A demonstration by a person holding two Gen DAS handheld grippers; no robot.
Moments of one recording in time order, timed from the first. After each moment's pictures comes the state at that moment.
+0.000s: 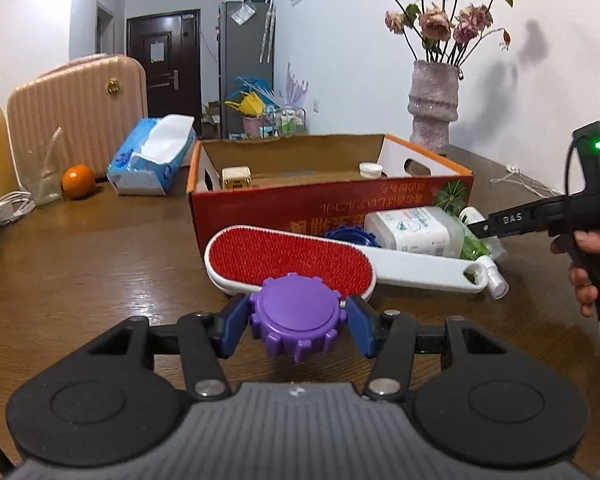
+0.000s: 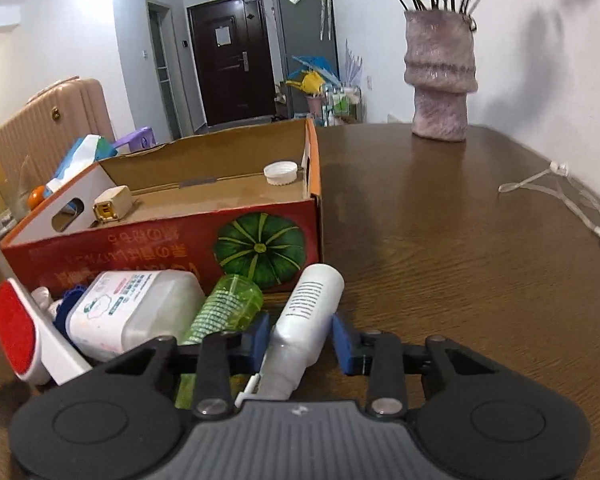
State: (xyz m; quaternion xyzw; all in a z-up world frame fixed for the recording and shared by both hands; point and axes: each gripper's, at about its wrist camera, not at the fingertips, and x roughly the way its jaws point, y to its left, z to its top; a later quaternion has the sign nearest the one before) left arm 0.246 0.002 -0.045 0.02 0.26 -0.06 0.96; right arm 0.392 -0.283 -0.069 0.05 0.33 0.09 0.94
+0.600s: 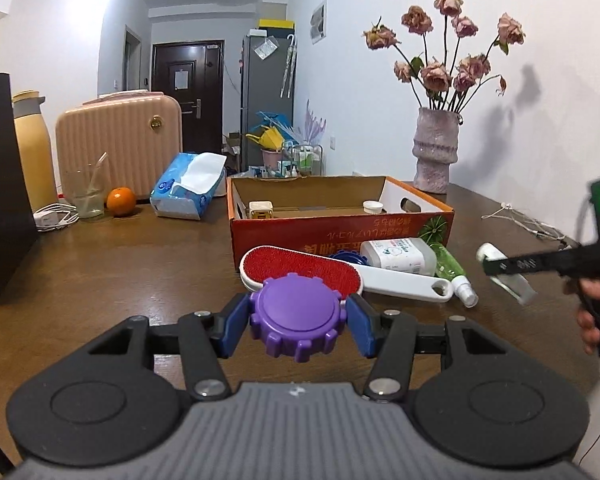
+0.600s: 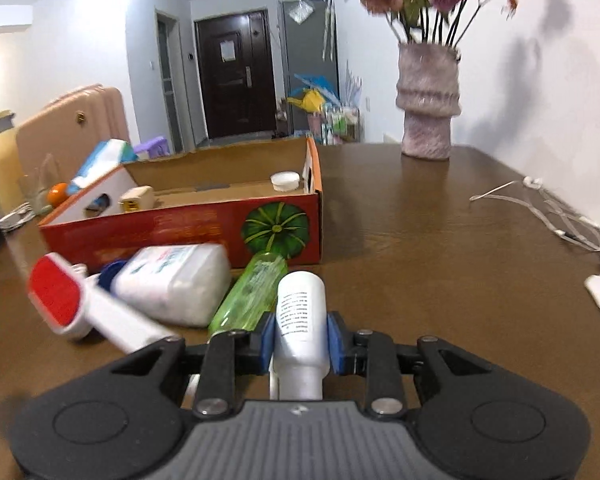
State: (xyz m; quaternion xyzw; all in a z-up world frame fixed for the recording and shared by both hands) left arm 0.159 0.009 -0.012 0.00 0.21 -0.04 0.98; right arm 0.303 -0.287 -0.049 0.02 0.29 0.08 0.95
